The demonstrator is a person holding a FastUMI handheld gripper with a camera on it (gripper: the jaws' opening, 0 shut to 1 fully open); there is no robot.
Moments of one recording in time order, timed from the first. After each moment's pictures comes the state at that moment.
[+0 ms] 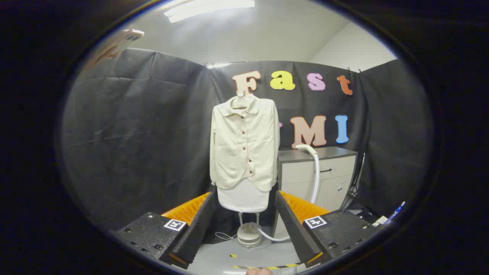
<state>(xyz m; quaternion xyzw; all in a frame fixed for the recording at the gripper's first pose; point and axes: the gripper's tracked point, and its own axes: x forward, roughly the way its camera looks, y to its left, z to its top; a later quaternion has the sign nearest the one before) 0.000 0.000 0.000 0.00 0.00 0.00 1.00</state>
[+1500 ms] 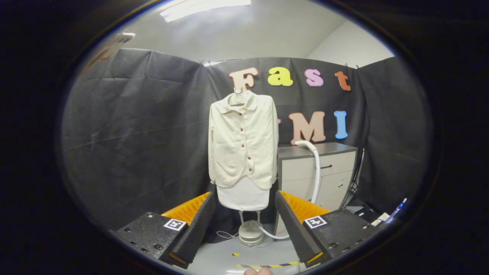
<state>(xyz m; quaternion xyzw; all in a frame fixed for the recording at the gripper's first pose) 0.014 0.003 -0.004 0.02 0.01 -0.01 1.00</state>
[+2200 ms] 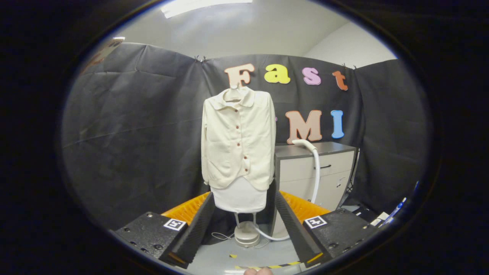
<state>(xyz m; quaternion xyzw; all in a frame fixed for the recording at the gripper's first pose) 0.062 0.011 -0.010 0.01 0.02 -0.04 1.00</state>
